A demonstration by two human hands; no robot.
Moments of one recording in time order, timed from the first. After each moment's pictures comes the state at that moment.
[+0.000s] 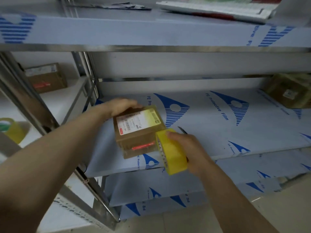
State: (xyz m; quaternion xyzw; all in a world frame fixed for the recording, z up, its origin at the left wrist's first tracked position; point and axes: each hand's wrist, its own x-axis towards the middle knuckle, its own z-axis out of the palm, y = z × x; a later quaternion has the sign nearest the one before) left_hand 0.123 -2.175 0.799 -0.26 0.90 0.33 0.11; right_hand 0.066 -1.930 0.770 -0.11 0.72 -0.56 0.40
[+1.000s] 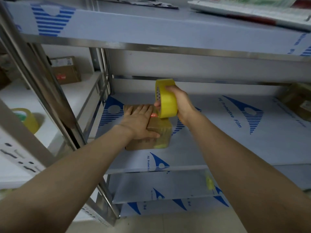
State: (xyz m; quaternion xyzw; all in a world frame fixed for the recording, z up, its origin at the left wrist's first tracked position) left_hand 0.132 -2.160 0.741 -0.22 0.97 0.04 0.01; right_hand 0.019 -2.055 0.813 -0.23 0.67 -0.61 0.36
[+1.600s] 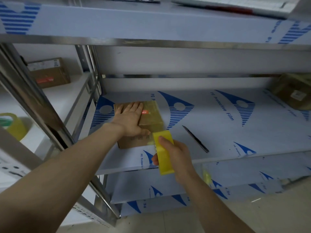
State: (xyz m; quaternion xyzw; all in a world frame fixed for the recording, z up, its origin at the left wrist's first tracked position) left_hand 0.126 -2.159 0.744 -0.24 0.97 0.04 0.04; right_hand 0.099 -1.954 0.743 -0.10 0.65 -0.64 0.39
